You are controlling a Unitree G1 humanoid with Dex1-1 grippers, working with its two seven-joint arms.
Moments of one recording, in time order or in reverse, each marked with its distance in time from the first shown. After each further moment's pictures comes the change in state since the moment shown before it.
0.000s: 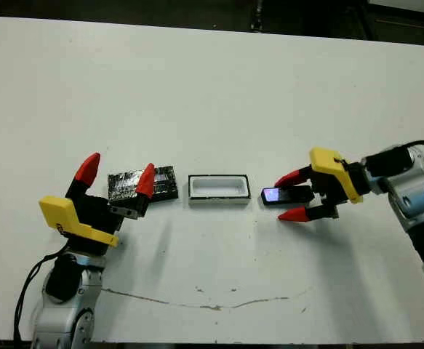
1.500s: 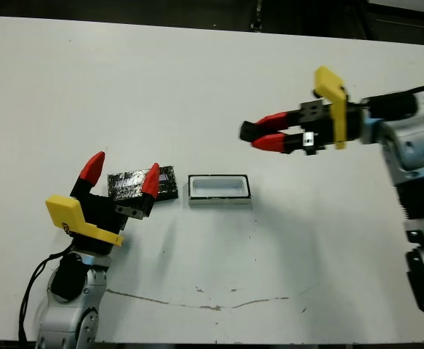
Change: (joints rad) left arm -0.004 -0.017 -0.026 0.002 0.028 -0.022 0.005; right arm -0.309 0.215 -0.056 0.064 0.119 0.216 -0.072
